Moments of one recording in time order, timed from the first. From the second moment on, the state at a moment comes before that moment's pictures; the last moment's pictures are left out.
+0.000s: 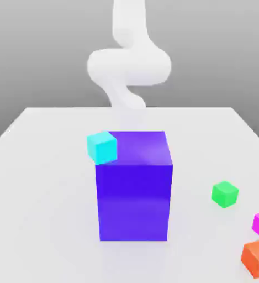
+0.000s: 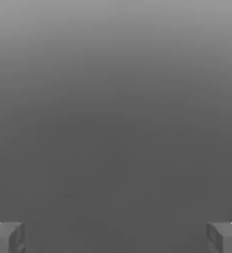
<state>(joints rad) 0.07 -0.71 0.00 -2.31 0.00 2.33 0.69</state>
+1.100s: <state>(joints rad) 0.65 0.45 0.11 -2.39 -0.16 2.84 -0.36</state>
